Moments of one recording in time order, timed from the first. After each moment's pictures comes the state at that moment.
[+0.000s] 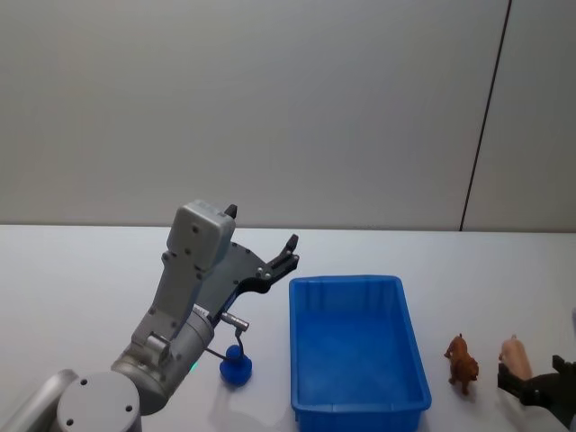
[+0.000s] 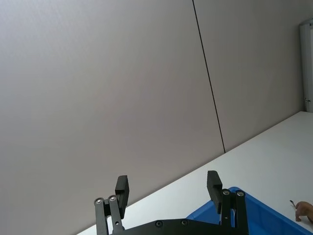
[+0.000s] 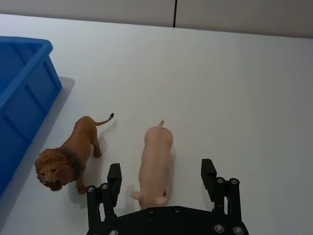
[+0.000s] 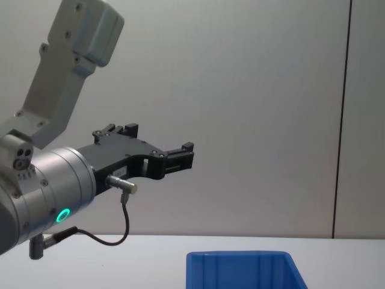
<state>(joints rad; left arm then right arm) -0.24 0.38 0.45 -1.63 -0.20 0.01 -0.01 0.14 0.31 -0.18 -1.20 0.29 0.17 0.07</state>
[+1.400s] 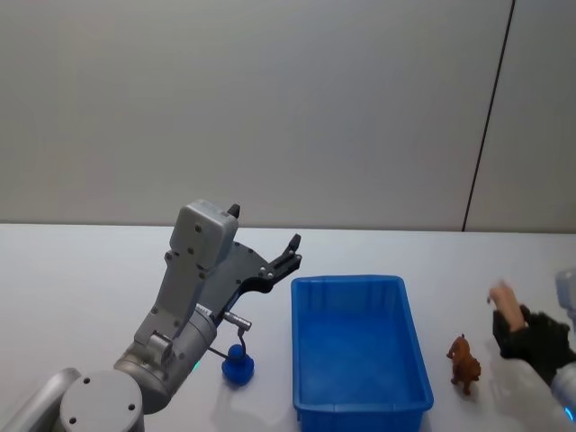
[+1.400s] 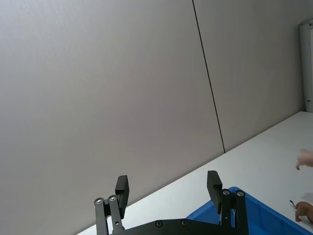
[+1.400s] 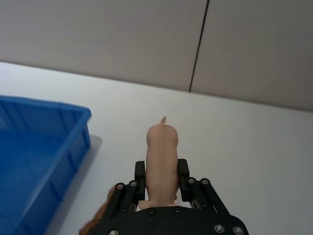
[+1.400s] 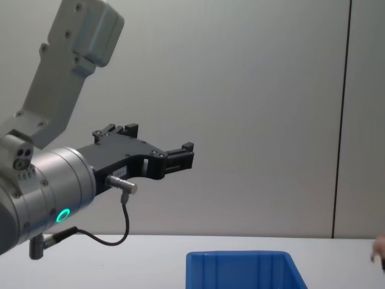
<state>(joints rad) -0.24 0.38 0.45 -1.63 -0.20 0.01 -0.01 0.19 0.28 -0.20 -1.22 0.22 0.06 0.07</state>
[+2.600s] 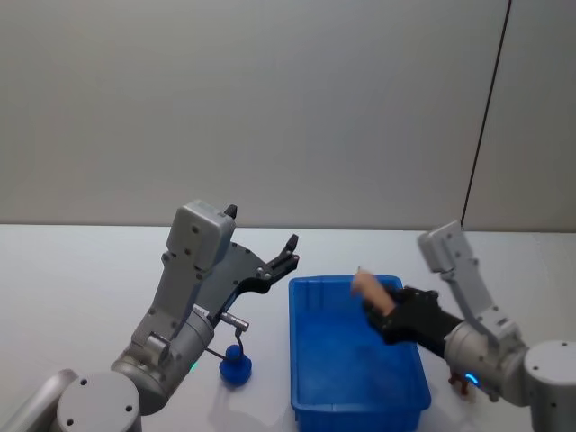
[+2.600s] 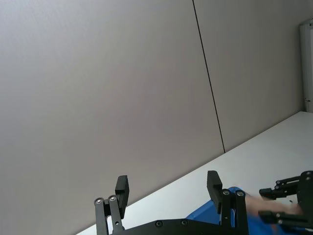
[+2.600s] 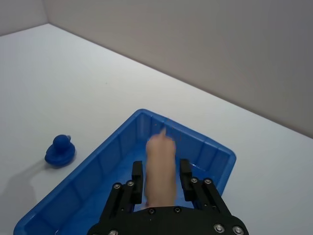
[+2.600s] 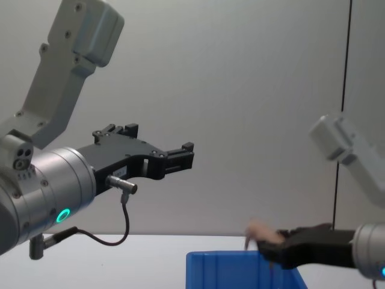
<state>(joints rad) -0.24 0.38 0.45 -1.63 -0.20 0.01 -0.01 0.32 0.17 -0.32 -1.30 0.07 0.26 0.37</state>
